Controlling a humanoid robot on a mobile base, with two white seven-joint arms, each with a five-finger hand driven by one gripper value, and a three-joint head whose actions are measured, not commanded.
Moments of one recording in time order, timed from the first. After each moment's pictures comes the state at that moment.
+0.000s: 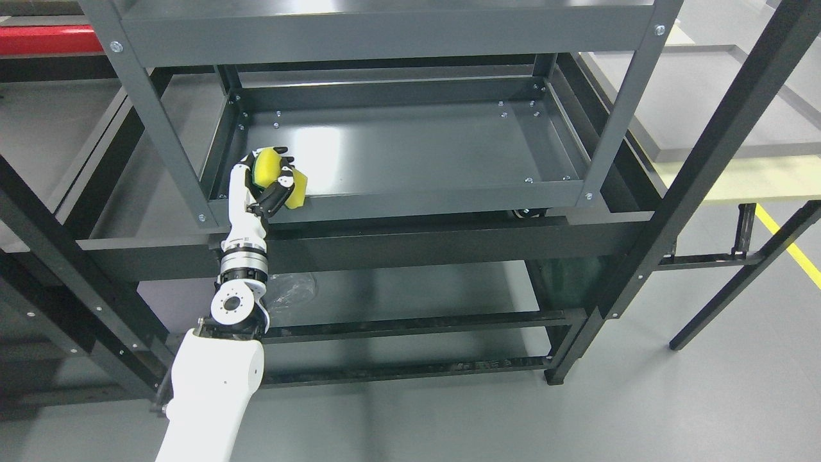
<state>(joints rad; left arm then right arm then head) -0.65 0.01 -0.06 -1.09 0.13 -0.04 0.23 -0.08 0.00 -0.21 0.00 -0.12 0.00 -0.07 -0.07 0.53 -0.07</state>
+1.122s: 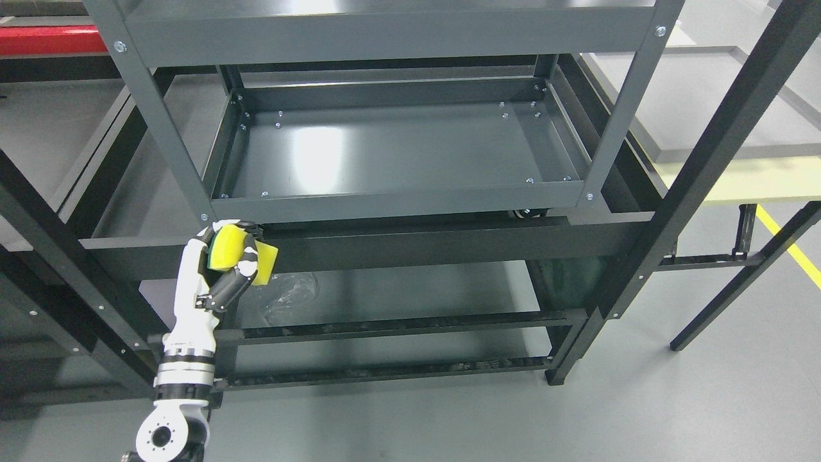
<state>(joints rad) -0.13 0.05 0.08 -1.64 0.09 -0.19 0.02 -0.08 0.00 -0.21 0.00 -0.12 0.00 -0.07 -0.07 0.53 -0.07</state>
